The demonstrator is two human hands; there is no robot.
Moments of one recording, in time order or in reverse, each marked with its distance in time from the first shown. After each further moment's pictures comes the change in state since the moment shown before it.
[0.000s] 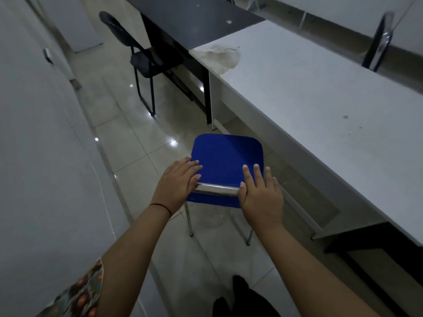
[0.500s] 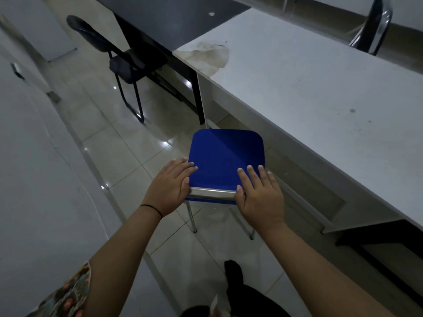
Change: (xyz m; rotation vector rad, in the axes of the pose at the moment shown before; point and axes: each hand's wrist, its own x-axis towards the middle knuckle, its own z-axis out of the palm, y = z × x) left_hand 0.073 -0.069 -0.002 -0.014 -0.084 0.166; right_hand 0.064 -0.021 0.026 0.017 0.119 -0.026
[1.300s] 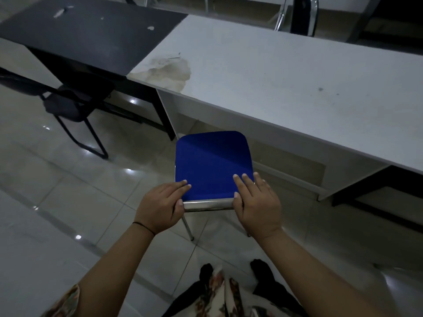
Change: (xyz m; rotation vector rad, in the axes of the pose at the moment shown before) left_hand 0.048 -0.129 -0.022 -0.094 -0.044 0.451; right_hand 0.036 -0.106 0.035 -0.042 0.056 0.347
